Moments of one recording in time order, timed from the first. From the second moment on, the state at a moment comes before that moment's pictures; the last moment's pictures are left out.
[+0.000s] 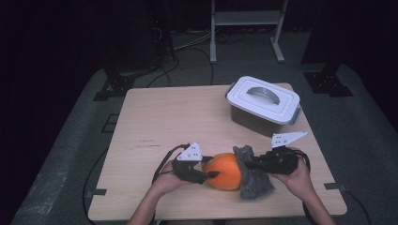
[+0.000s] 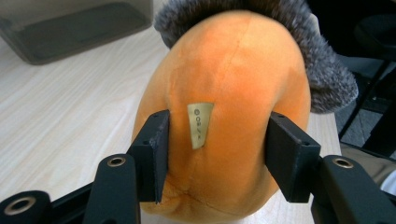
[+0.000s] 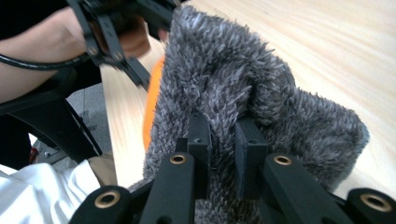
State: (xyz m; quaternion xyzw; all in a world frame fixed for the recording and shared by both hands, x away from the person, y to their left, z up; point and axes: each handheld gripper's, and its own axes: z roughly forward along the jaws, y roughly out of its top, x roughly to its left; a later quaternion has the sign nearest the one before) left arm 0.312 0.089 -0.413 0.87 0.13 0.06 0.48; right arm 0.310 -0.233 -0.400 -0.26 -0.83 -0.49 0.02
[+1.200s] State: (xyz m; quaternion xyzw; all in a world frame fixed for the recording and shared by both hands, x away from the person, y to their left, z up) left arm 0.307 0.089 -0.399 0.87 0.12 0.03 0.48; right arm 0.305 -0.214 -0.416 -0.23 -0.86 -0.45 0.08
